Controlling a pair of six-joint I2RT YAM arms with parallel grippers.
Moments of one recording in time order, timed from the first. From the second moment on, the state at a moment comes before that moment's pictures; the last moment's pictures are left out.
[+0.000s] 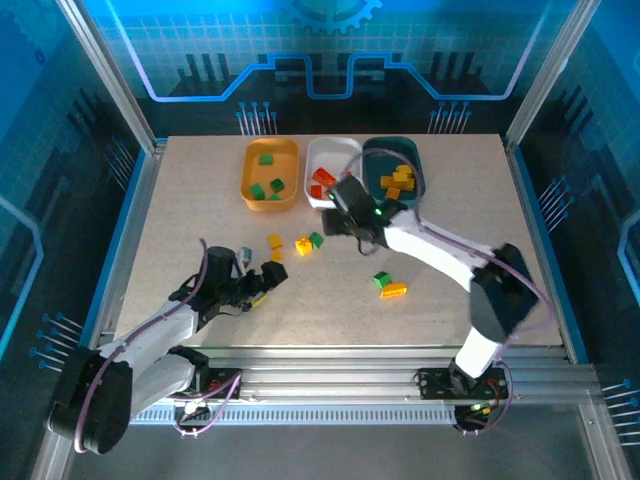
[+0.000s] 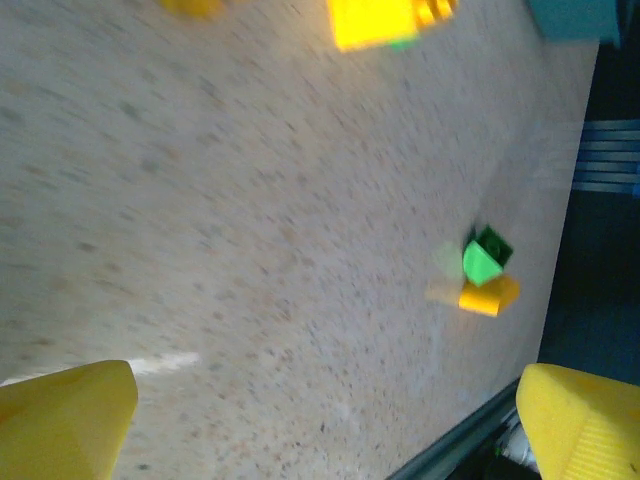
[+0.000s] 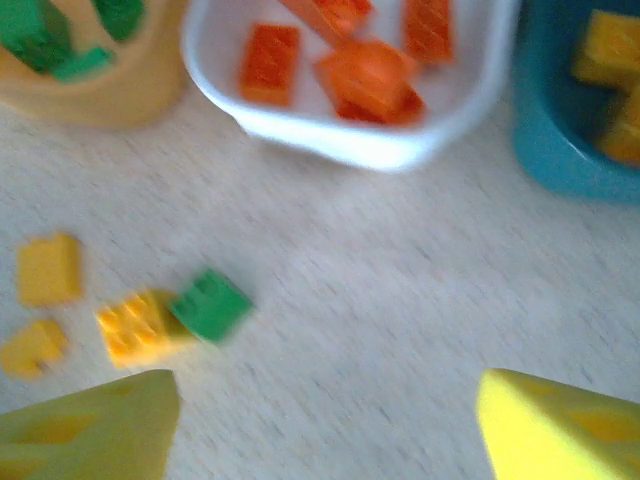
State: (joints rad) left arm -0.34 1.02 0.34 -0.07 0.47 -0.95; right arm 0.71 1.64 1.26 -0.58 0.31 0.50
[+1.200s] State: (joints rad) left arm -0.55 1.31 0.41 0.21 0.41 -1.00; right arm 0.66 1.47 0.75 -0.67 0.23 0.59
